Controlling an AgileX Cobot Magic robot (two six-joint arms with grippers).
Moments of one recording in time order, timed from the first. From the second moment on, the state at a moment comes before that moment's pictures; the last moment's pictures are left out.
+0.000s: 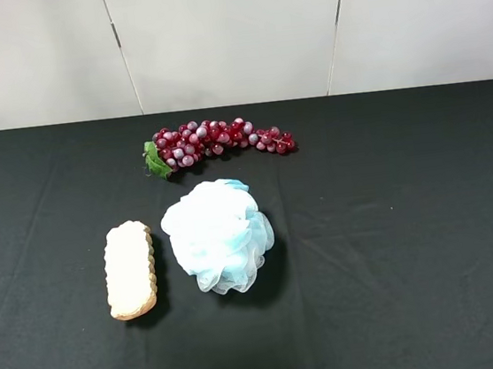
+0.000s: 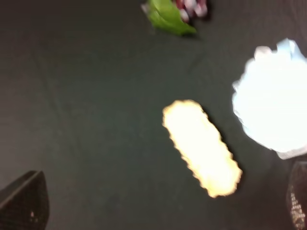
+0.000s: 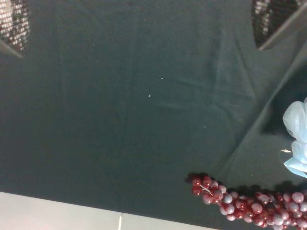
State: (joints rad) left arm -0.33 0.99 -1.28 0.02 1.17 -0.01; right arm 0.25 -0.01 -0.49 0.02 1.03 -0.04
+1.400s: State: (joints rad) left arm -0.33 0.04 -0.49 0.00 1.07 0.01; right arm 0.25 -0.01 -0.49 0.02 1.03 -0.04
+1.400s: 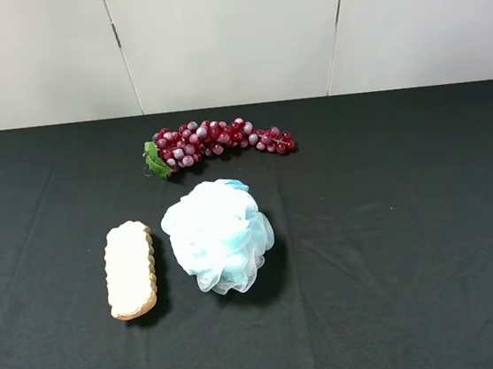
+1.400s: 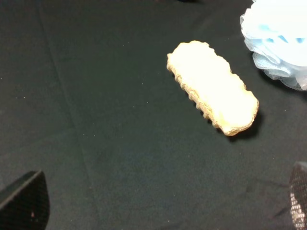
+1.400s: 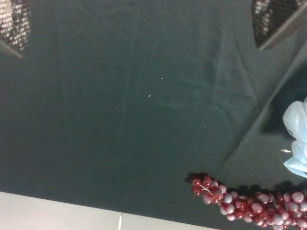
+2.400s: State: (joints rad) left arm -0.01 0.03 -0.49 0.00 1.06 0.01; right arm 0.16 -0.01 -0.49 0.02 1.03 -0.03
